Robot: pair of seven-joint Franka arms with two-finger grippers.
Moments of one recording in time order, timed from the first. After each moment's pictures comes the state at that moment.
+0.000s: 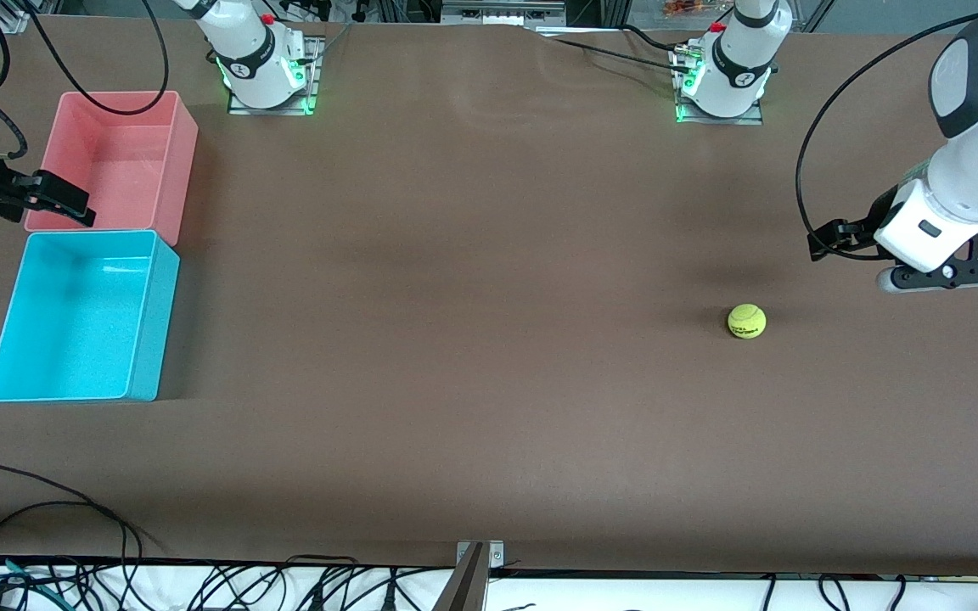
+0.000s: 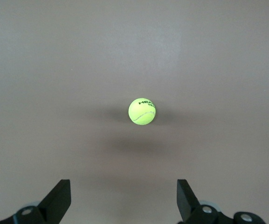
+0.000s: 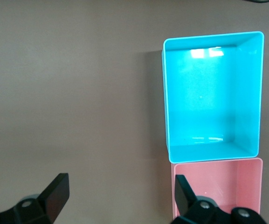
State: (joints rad) left arm -0.06 0.07 0.01 -1.77 0.04 1.72 -0.16; right arm -0.07 0.03 0.05 -1.61 -0.01 1.61 0.03
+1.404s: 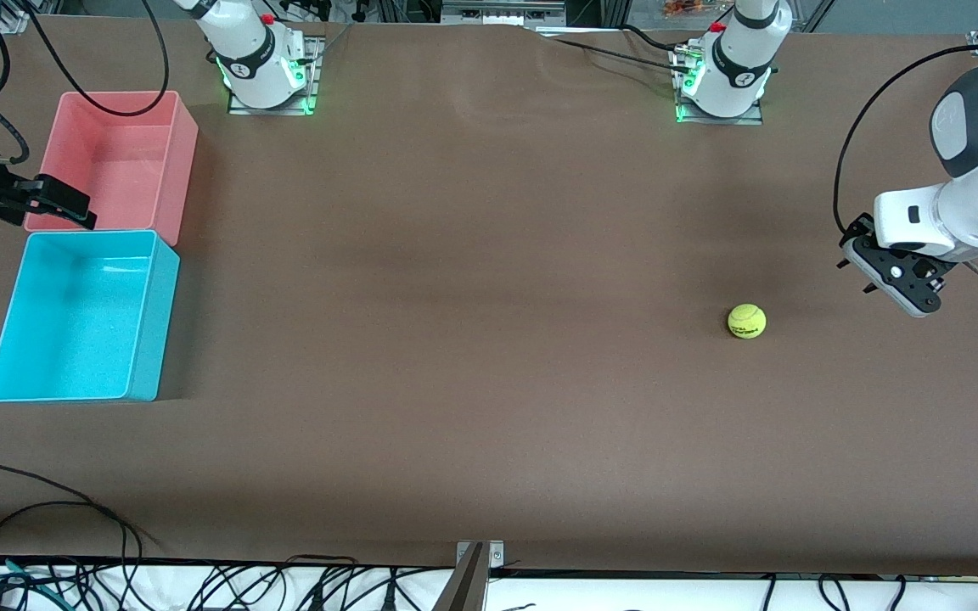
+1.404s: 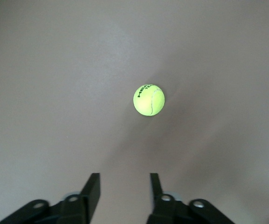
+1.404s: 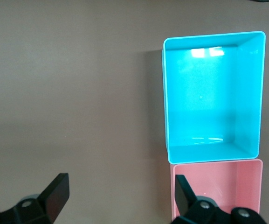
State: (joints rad) left arm 0.00 0.09 0.05 -1.91 0.05 1.93 0.90; right arm -0.07 0.04 0.04 -1.61 -0.01 1.61 0.02
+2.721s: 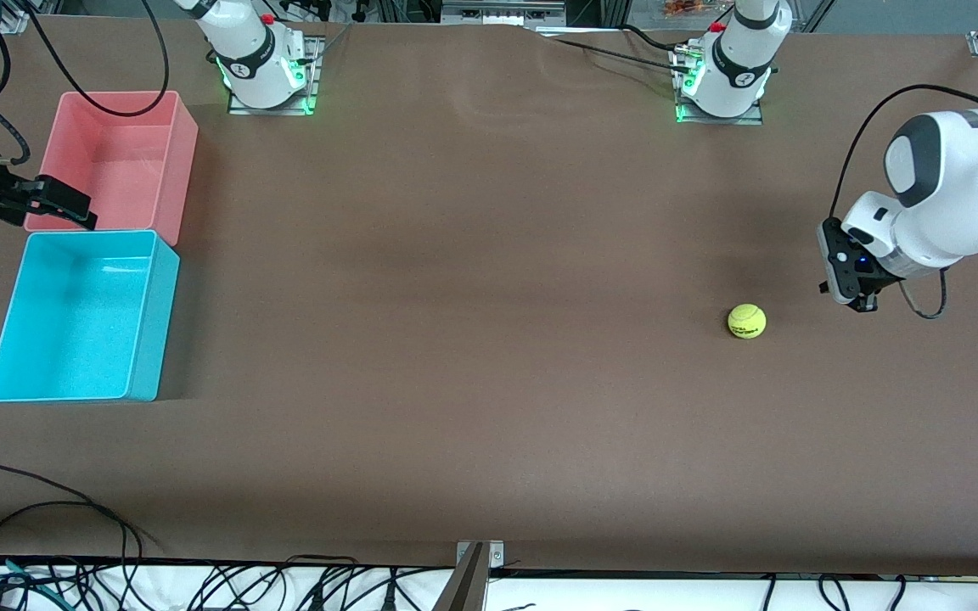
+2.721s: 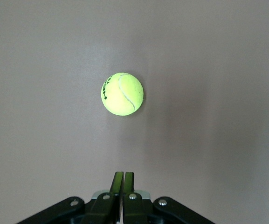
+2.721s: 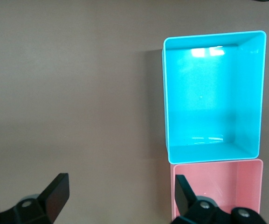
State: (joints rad) left arm 0.04 0.14 0.05 -2.12 0.02 2.21 1.55; right arm -0.07 0.05 0.04 -1.61 -0.01 1.61 0.02
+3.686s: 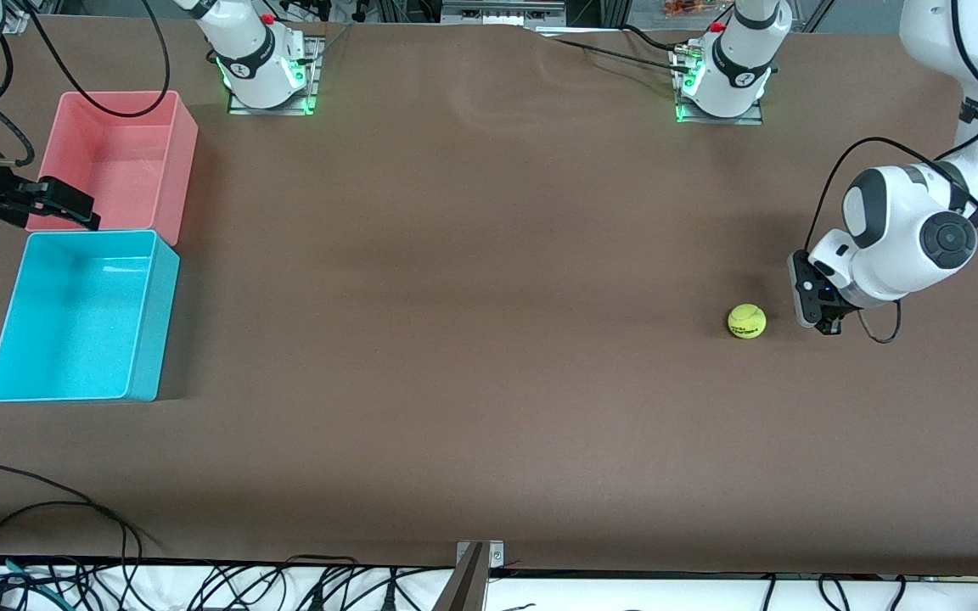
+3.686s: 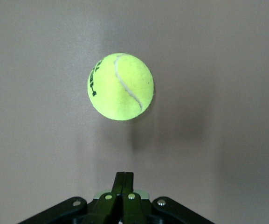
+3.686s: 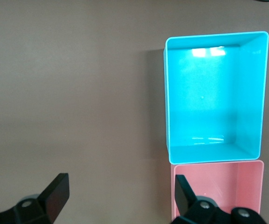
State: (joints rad) left arm 0.05 0.34 0.05 -2.14 0.02 2.42 1.60; right arm -0.07 0.05 0.05 -1.61 -0.01 1.61 0.01
